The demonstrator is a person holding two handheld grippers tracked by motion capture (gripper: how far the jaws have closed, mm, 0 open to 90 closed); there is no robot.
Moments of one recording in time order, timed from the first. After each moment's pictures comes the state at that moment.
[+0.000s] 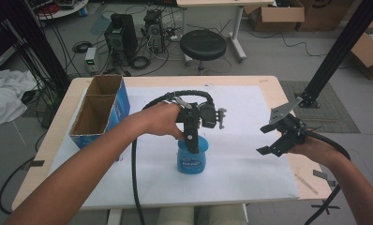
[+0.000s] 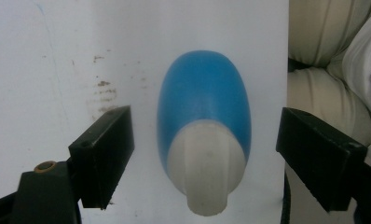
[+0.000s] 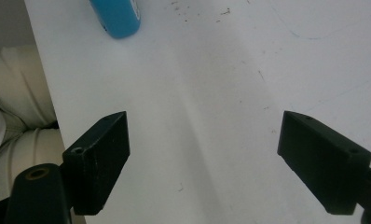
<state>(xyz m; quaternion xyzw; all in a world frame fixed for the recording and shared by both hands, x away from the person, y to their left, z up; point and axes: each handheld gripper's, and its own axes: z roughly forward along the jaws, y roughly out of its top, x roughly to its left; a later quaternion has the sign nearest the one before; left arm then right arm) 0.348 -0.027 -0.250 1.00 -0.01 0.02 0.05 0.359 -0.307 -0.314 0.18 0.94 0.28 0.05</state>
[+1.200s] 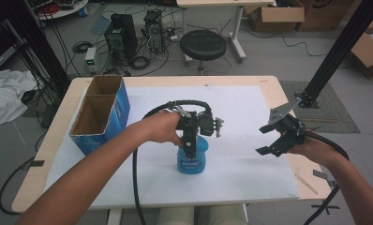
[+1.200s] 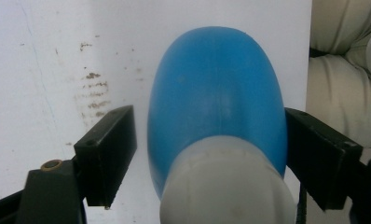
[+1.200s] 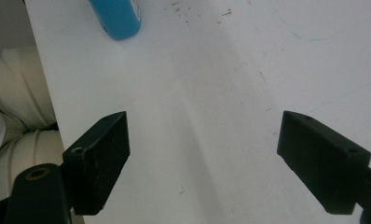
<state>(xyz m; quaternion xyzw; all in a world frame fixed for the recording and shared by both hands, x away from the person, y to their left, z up) 0.350 -0.027 -0.282 1.00 -0.02 0.02 0.03 0.360 -0.306 -0.316 0.18 0.94 0.28 0.05</state>
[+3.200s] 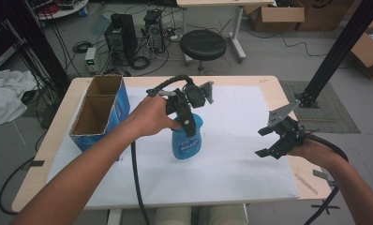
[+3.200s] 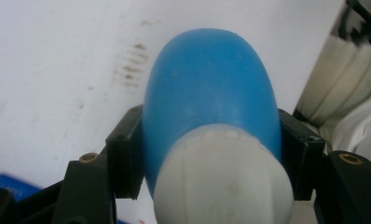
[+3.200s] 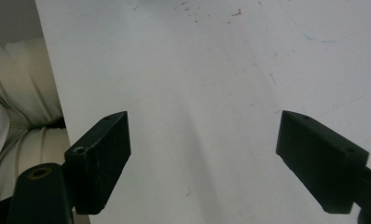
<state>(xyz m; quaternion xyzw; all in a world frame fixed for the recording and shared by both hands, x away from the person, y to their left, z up) 0.362 0.005 -0.213 0.97 0.23 0.04 0.09 0.356 -0.304 -0.319 0.17 0.94 0.28 0.04</state>
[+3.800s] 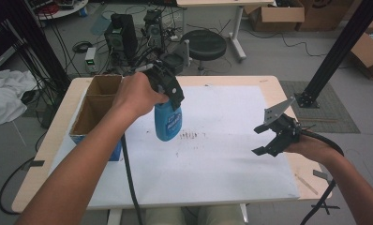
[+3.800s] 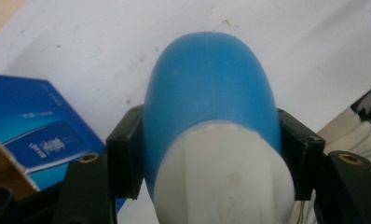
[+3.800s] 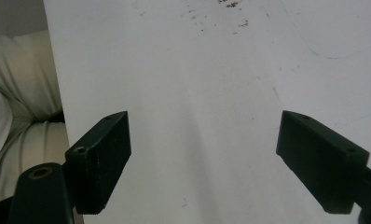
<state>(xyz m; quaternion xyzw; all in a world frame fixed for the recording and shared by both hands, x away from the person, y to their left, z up) 0.387 0.046 -0.164 0.89 0.44 0.07 0.09 0.365 -0.294 -0.317 0.14 0.95 0.28 0.03</state>
